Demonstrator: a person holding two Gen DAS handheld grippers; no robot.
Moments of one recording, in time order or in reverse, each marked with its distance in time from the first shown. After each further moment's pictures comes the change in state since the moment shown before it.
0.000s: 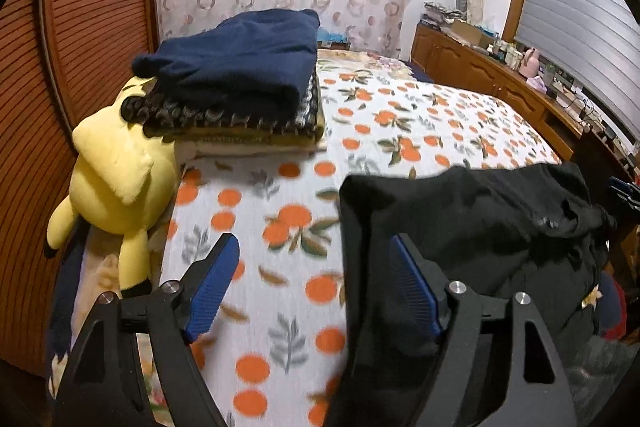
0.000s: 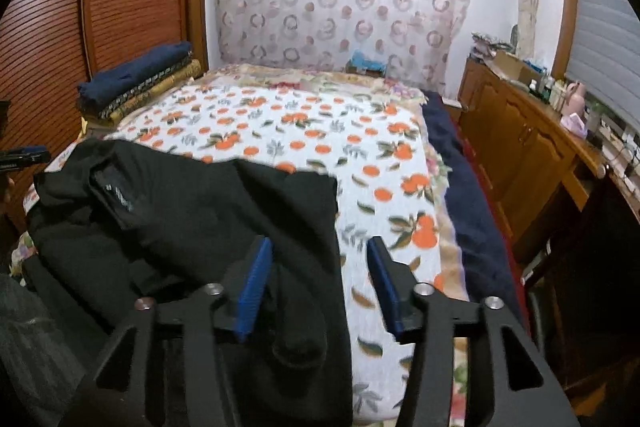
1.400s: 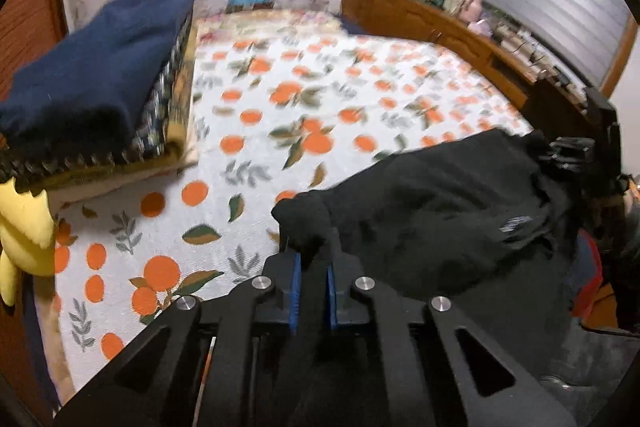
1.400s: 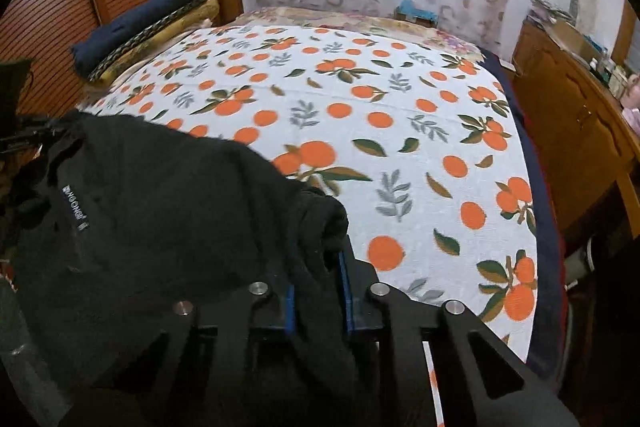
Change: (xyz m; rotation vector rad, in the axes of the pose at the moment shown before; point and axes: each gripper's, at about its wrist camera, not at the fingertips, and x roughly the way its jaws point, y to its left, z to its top) left arm 0.045 -0.060 0.034 0.160 0.146 -0.224; right arm 0.102 0.019 0.018 -0.056 0.231 0.167
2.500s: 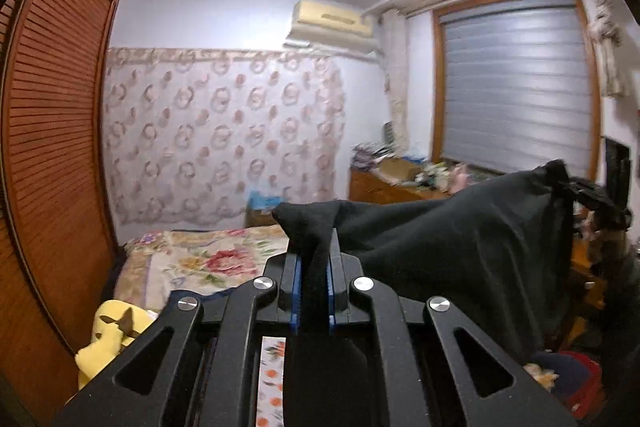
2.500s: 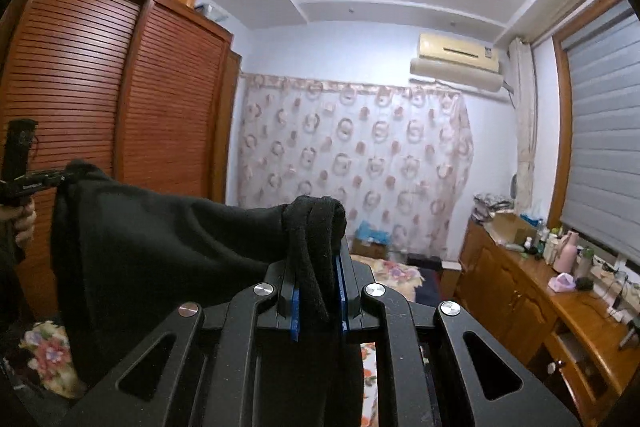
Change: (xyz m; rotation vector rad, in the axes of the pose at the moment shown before) left arm -0.233 -0.024 0.154 0.067 -0.642 0.105; right arm -0.313 -0.030 0.125 -0.055 -0.623 -0.147
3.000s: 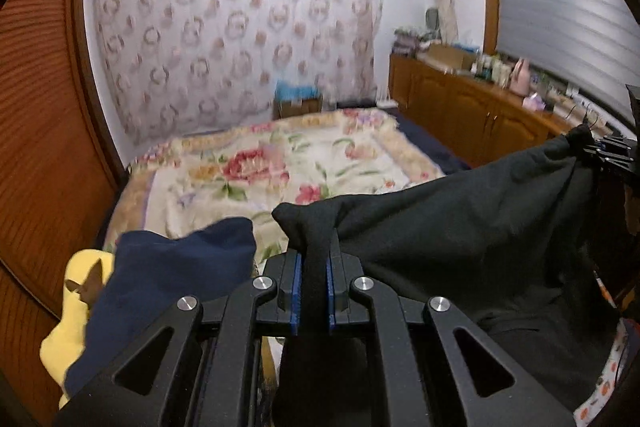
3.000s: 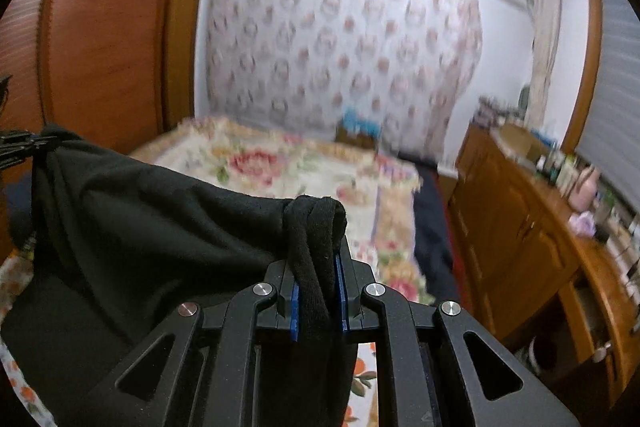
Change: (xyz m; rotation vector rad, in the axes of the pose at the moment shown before) left arm 0.273 0.043 -0.123 0.037 0.397 0.114; right arm 0.308 -0.010 -0.100 -0.008 0.421 -0.022
